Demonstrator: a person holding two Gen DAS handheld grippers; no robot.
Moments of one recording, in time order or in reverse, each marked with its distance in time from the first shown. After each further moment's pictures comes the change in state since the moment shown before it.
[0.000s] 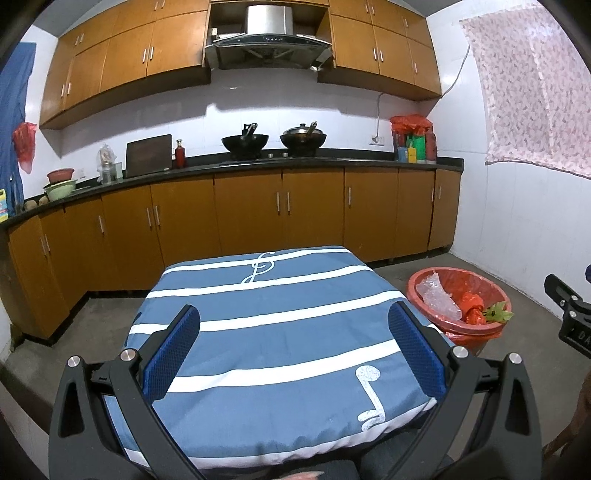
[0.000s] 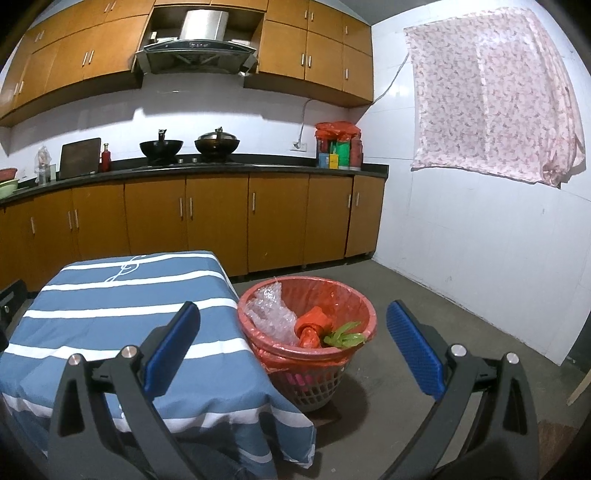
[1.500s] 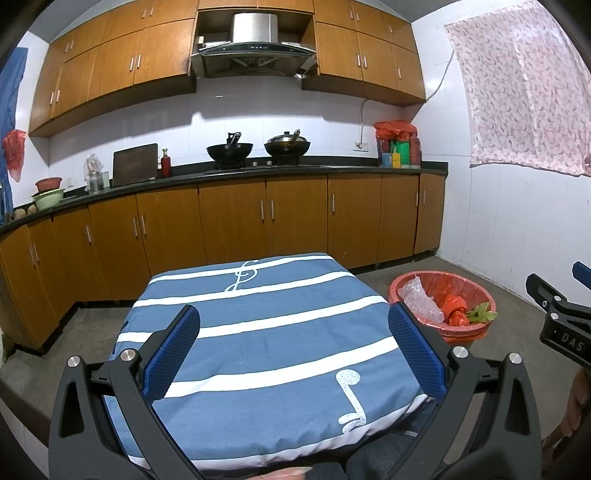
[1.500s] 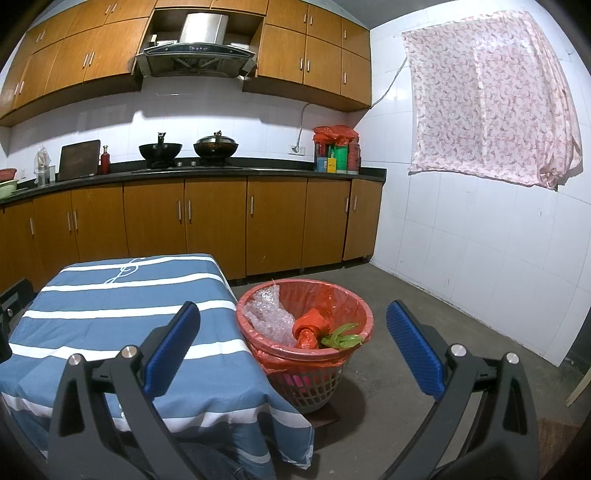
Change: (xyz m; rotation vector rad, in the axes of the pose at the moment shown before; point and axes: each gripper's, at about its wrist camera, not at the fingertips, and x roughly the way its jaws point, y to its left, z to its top) left arm -0.007 -0.016 0.004 0.023 -0.025 -0.052; right arm -0.007 0.001 -0.004 0.000 -0.018 -0.012
